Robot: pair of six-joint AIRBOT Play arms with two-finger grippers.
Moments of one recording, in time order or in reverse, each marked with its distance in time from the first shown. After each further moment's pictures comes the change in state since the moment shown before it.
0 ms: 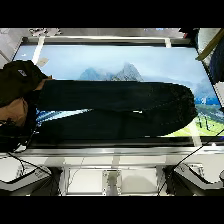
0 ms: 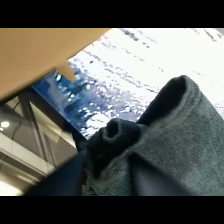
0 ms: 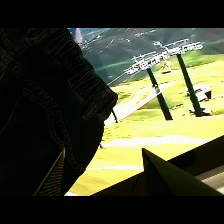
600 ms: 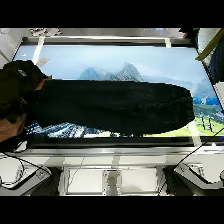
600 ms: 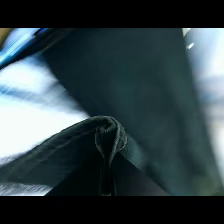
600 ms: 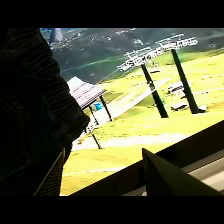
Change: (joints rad) left arm -0.017 0.122 0.272 -0.350 0.002 0.171; right arm 0.000 -0.002 0.000 -0.074 -0.024 0.001
